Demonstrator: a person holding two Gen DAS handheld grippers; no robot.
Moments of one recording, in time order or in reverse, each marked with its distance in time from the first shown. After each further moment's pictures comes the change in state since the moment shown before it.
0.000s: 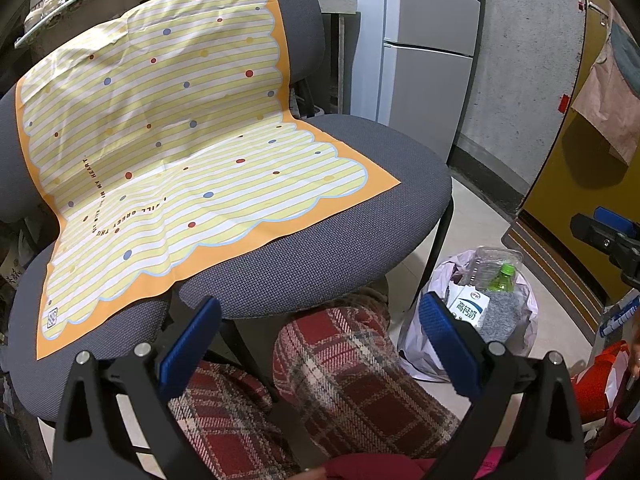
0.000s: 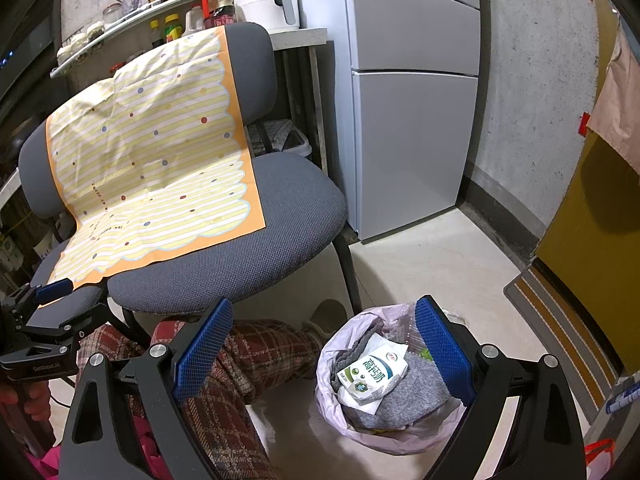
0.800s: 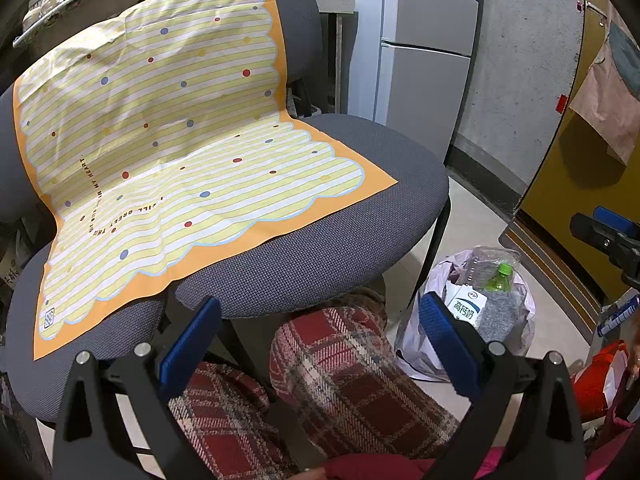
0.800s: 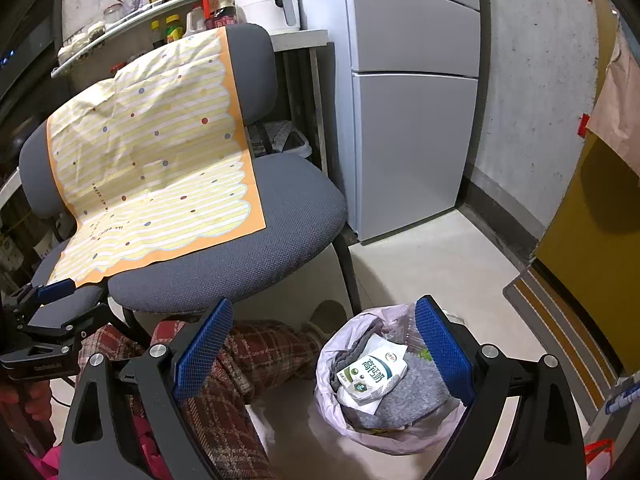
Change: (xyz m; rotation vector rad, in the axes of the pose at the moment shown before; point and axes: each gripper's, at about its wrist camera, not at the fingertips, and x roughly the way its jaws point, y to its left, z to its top) left arm 0.000 -0.004 0.000 0.001 0.001 -0.005; right arm -0.002 0.000 0.000 -0.002 -0.002 0.001
